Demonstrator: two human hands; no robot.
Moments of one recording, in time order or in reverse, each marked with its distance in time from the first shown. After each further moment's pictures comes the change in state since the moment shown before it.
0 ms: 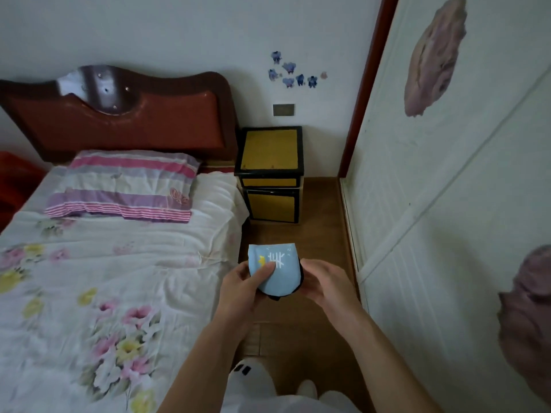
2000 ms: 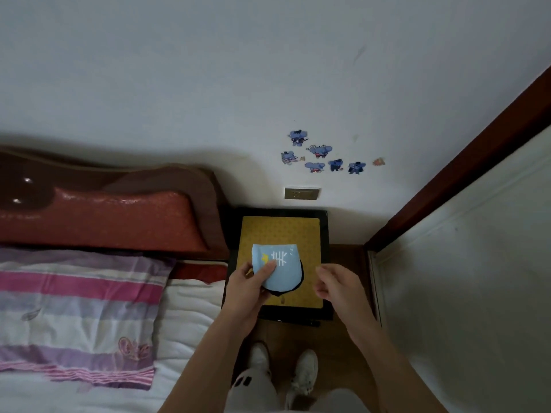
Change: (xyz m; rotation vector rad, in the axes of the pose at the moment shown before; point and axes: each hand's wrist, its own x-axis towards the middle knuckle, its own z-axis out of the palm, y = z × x) left_hand 0.656 0.291 0.108 -0.103 0.042 -0.164; right_hand 0.644 -0.291 0.055 -0.328 0.163 0.040
